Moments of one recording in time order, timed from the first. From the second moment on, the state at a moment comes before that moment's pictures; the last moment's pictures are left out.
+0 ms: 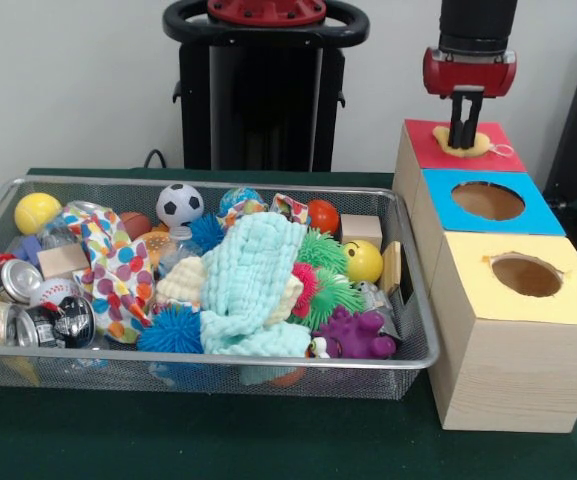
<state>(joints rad) 0.14 -0.82 -0.03 2.17 0.12 0.09 1.84</state>
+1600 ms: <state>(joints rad) 0.14 -0.70 -0.01 2.17 0.12 0.01 1.84</state>
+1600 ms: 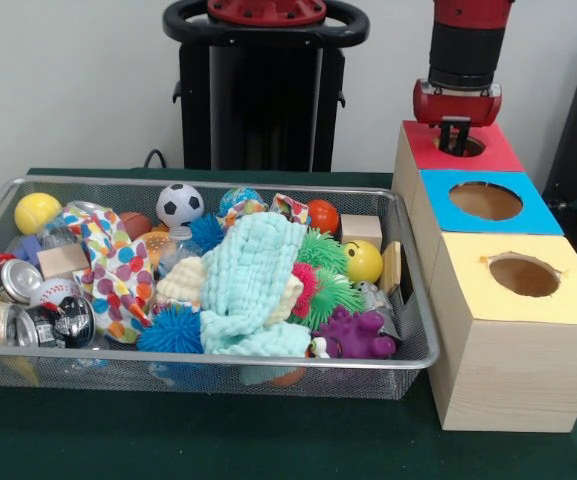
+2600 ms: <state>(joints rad) 0.18 -1.02 -0.03 2.18 0.13 0.45 1.84</state>
